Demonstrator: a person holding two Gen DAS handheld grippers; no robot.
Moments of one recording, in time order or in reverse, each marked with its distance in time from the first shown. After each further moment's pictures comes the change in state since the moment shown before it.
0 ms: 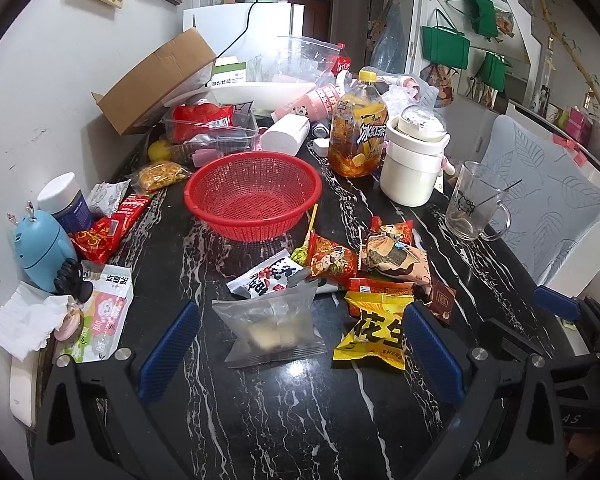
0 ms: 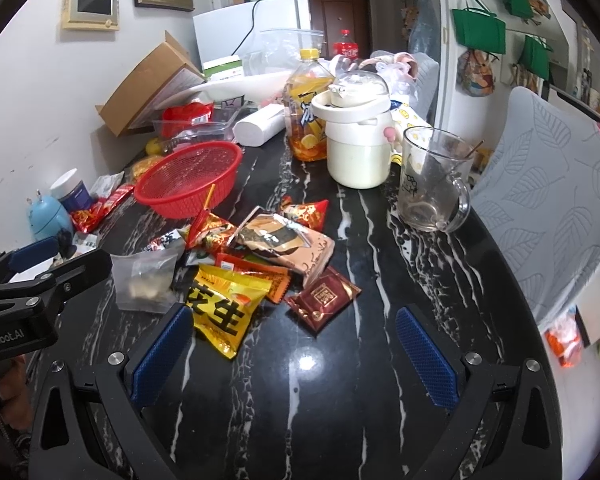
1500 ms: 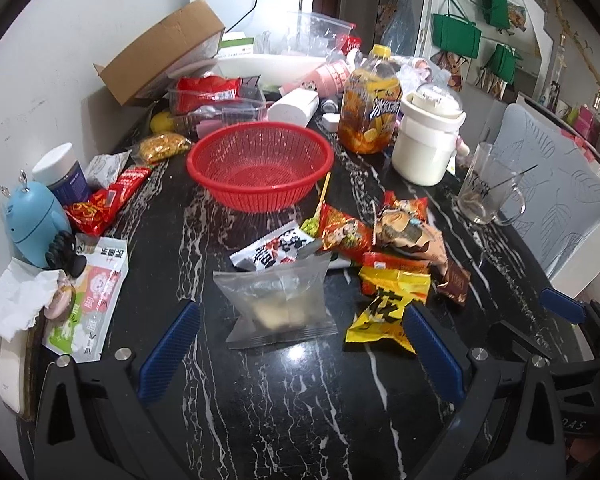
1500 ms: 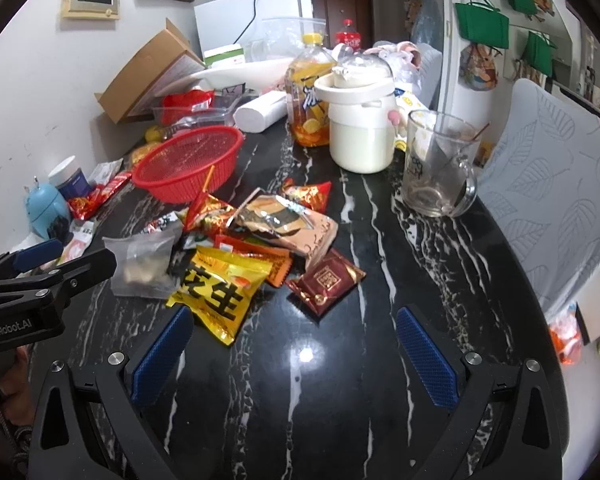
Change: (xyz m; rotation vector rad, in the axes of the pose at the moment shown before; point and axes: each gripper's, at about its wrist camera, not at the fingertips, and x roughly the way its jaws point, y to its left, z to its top) left arm 0.023 0.012 -0.013 -0.035 0.078 0.006; right arm 0.012 0.001 -0.011 -0.006 0.042 0.003
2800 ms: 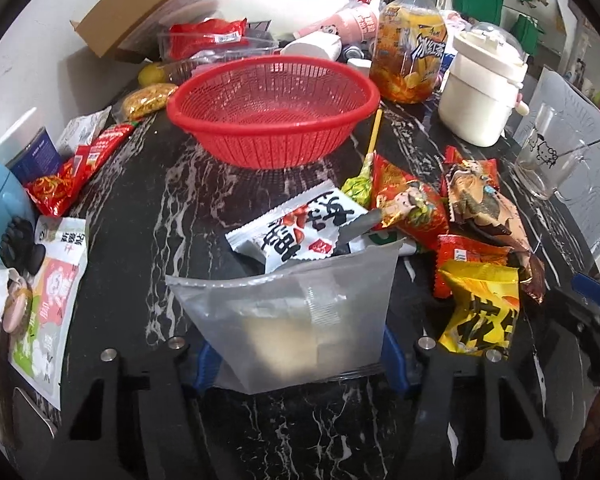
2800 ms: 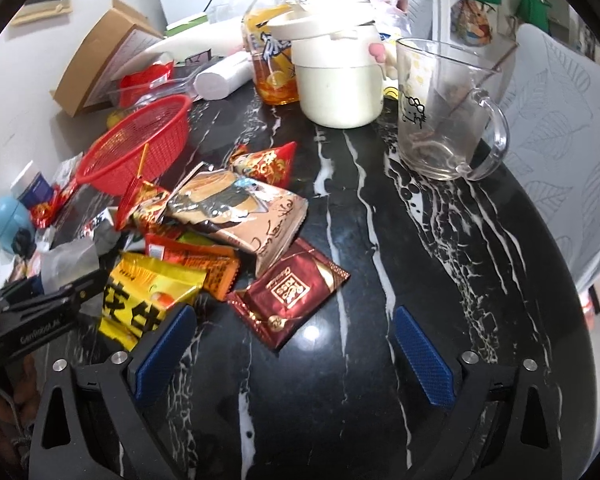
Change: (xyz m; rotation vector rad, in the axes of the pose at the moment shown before) left arm 0.087 0.016 0.001 0.002 0.125 0.048; right arm 0.075 -0.038 0.013 0.092 0.118 0.012
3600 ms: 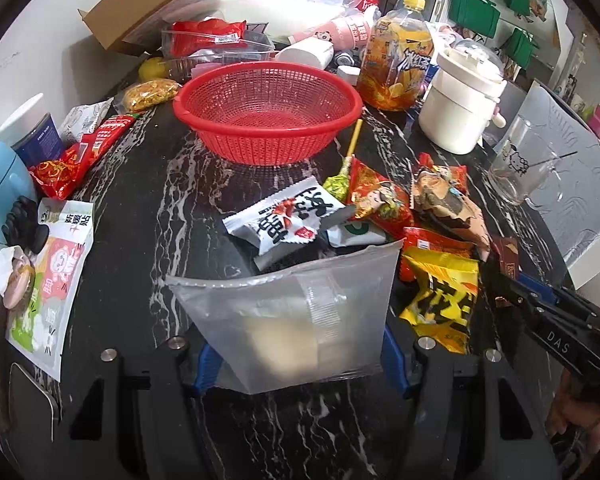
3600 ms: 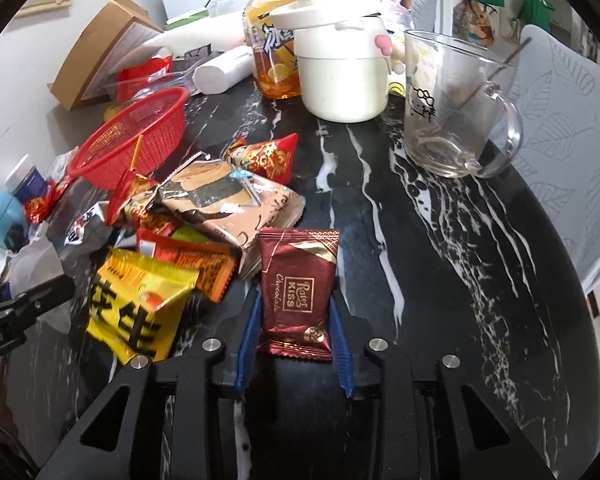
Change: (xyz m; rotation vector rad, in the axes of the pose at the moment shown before) left arm -0.028 0.001 -0.009 -0.041 0.009 -0.073; right arm 0.008 0.002 -0.006 -0.020 0.003 -0.012
